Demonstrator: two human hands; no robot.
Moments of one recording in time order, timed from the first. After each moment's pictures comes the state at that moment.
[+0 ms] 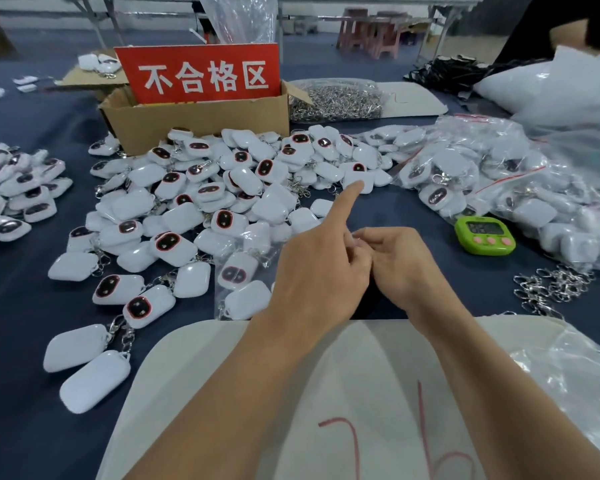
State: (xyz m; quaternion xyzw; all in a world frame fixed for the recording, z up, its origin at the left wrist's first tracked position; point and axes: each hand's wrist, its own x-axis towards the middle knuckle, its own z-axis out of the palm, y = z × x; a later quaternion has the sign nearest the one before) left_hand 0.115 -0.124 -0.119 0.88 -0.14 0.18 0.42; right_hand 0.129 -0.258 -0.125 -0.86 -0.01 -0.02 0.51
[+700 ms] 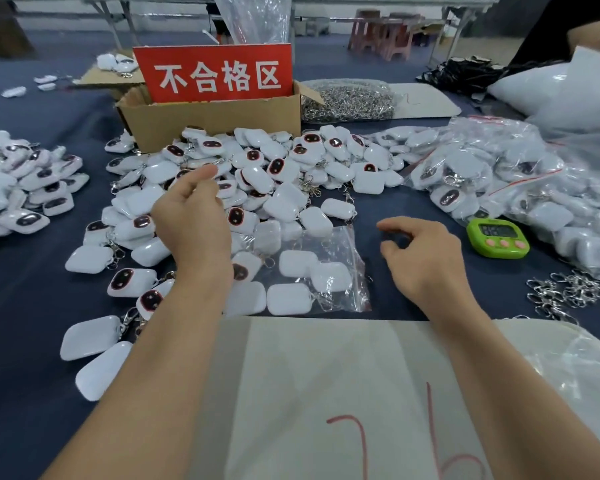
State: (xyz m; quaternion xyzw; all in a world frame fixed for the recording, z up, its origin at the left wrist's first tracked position) left_hand 0.159 -0.029 -0.102 0.58 0.21 0.31 0.73; right_hand 0.145 -0.274 -0.139 -0.90 0.08 -0.13 0.40
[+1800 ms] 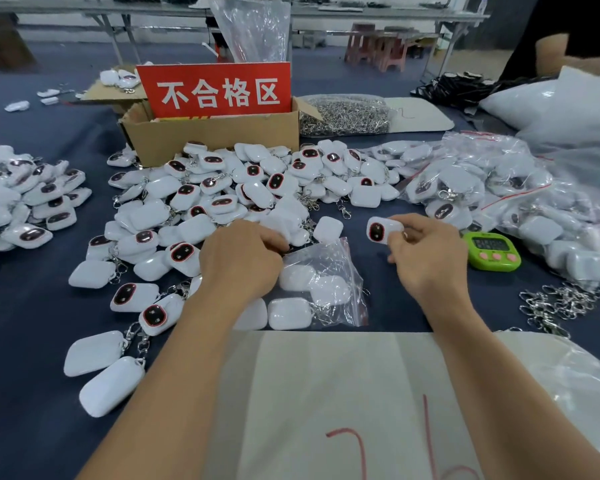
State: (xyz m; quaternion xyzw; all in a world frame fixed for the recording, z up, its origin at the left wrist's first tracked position) left_hand 0.148 -0.043 -0.108 0.95 0.08 0.05 0.28; right_hand 0.155 -0.275 -0.129 -0.85 0.10 -0.18 0.48
